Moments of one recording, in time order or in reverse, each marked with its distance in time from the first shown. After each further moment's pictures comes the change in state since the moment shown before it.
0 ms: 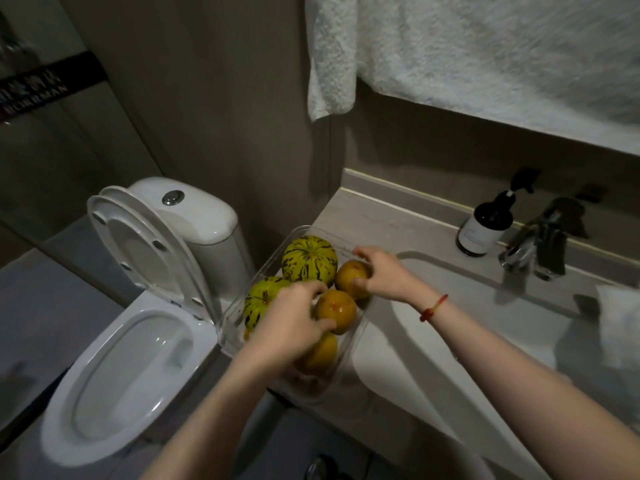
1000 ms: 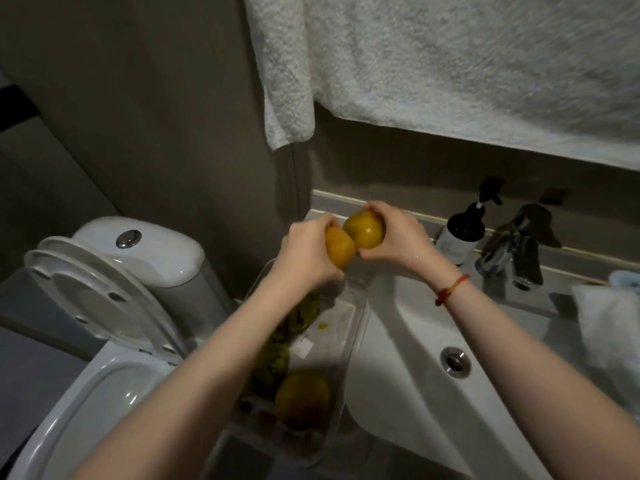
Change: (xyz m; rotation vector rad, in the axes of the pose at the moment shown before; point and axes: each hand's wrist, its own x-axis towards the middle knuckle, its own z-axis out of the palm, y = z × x) left_hand 0.112 0.059 -0.036 0.032 0.028 0.211; right_hand 0.022 0.011 -0.082 0.040 0.354 0.088
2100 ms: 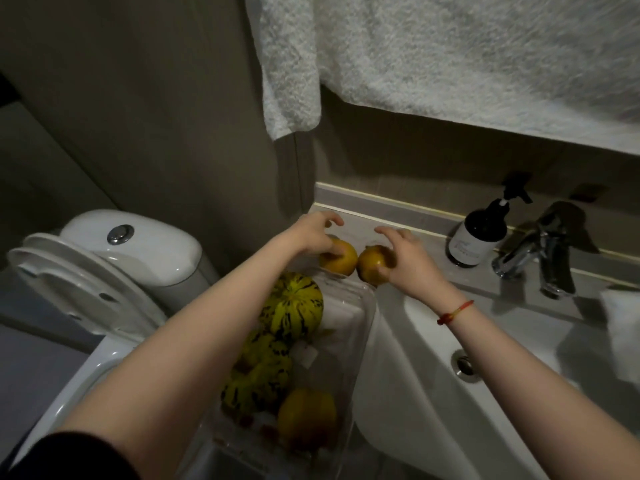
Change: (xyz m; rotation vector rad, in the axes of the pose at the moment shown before) left_hand 0.101 -0.055 0.034 -0.111 -0.335 -0.081; right_hand -0.006 0.034 0.042 -0.035 -0.086 0.120
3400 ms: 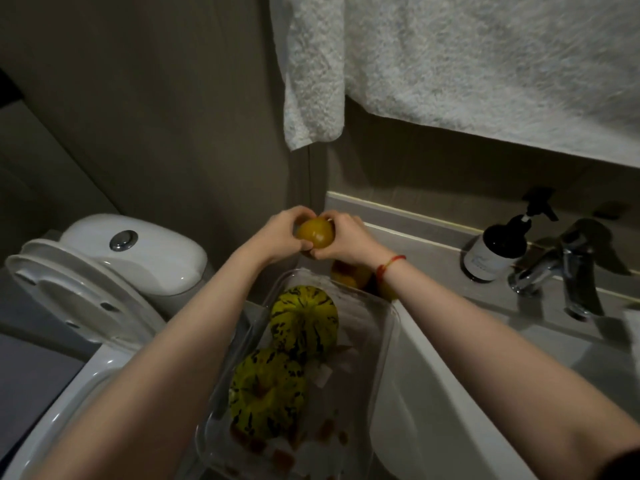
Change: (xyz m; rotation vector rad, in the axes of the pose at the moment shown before) left_hand -0.009 -0.051 -0.044 -0.088 0.180 0.129; right_hand 0.084 -0.085 0.031 0.085 -0.106 -0.125
